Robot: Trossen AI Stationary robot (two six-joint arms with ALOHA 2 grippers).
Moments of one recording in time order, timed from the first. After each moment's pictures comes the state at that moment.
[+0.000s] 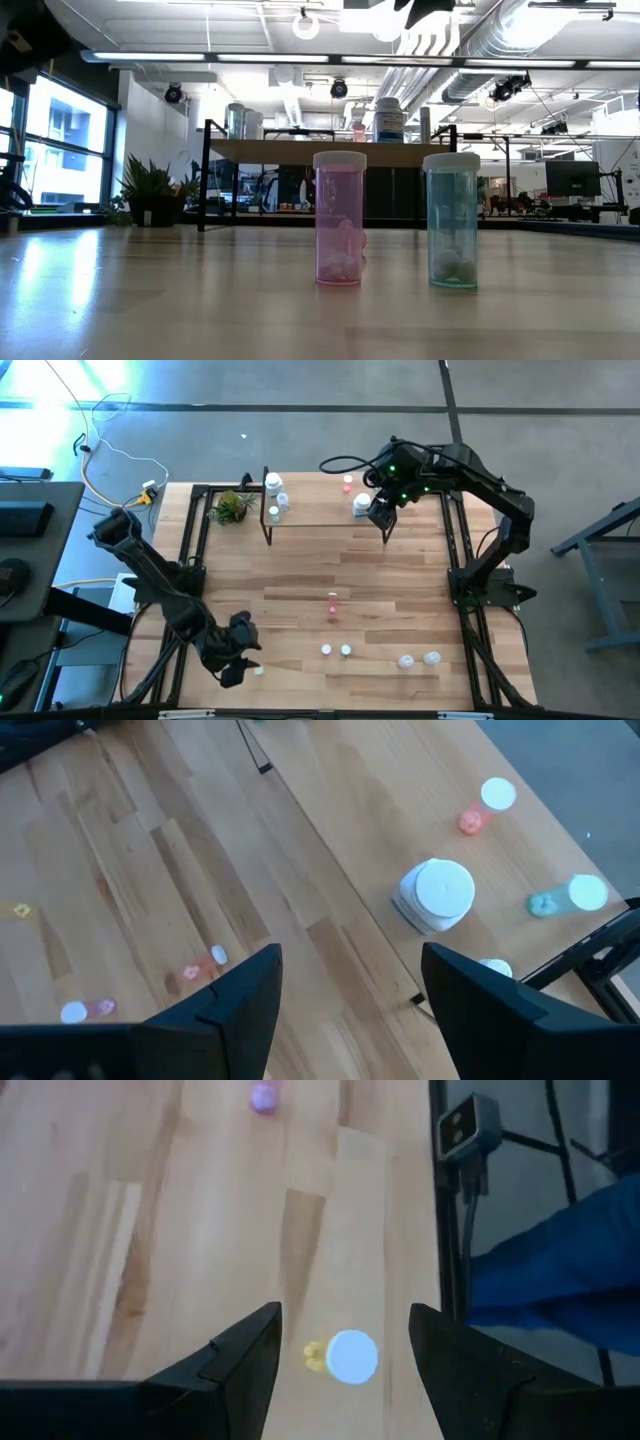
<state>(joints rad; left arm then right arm) -0.71 1.37 0.84 -0.38 -0.30 -0.88 -0.29 1.65 2.13 -1.49 0.05 0.23</state>
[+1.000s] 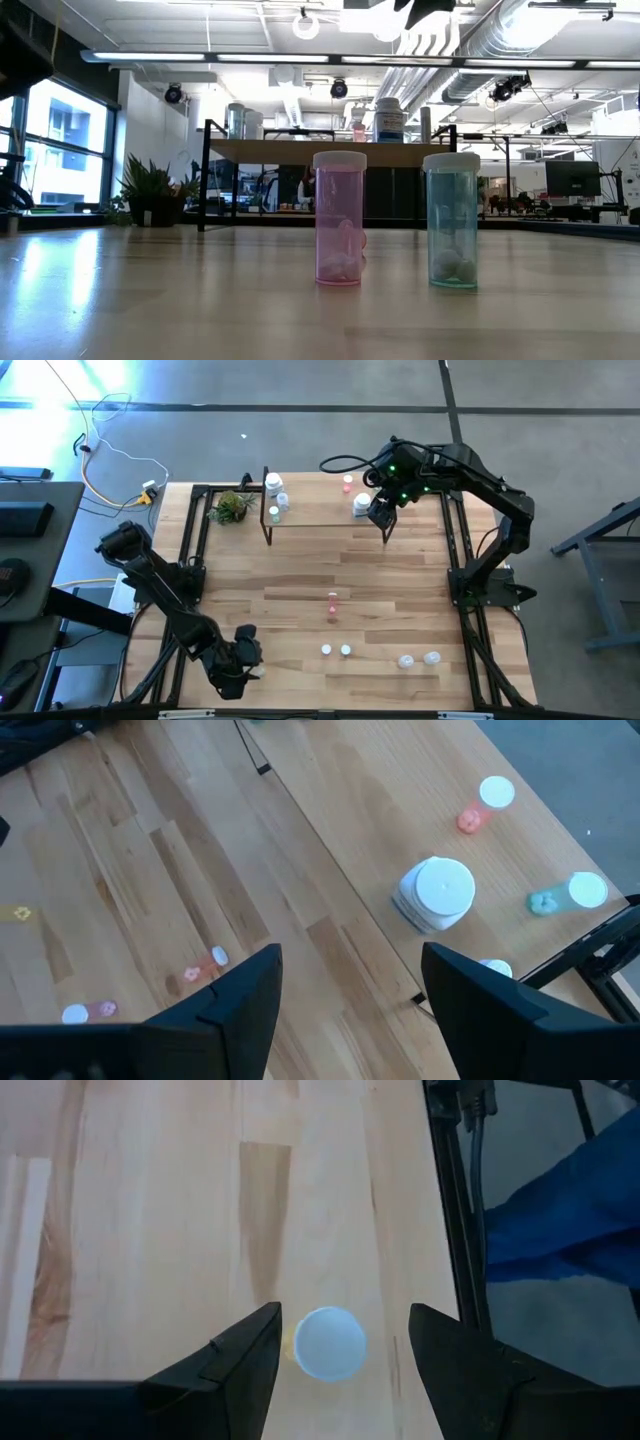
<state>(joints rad) -0.76 1.54 0.84 -0.26 -0.28 -0.79 -0.29 1.65 2.13 -1.49 0.05 0.24</state>
